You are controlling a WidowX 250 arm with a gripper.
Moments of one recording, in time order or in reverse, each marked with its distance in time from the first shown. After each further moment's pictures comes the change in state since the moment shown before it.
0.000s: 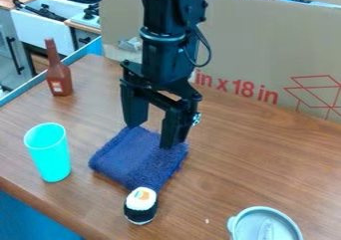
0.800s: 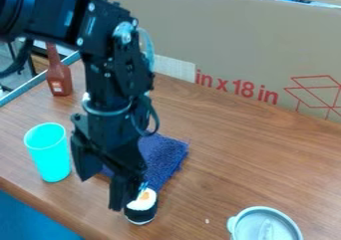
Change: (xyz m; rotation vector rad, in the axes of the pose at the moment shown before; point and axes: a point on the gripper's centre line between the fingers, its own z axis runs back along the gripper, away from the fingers) arm -0.059 0.007 -0.046 0.074 -0.046 -0.013
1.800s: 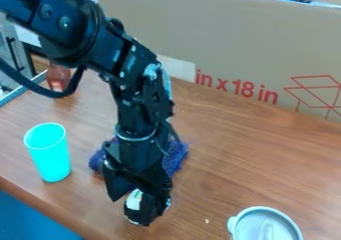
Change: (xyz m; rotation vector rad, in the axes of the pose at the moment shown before) arm 0.031 -0.011 -0.048 -0.098 0.024 0.013
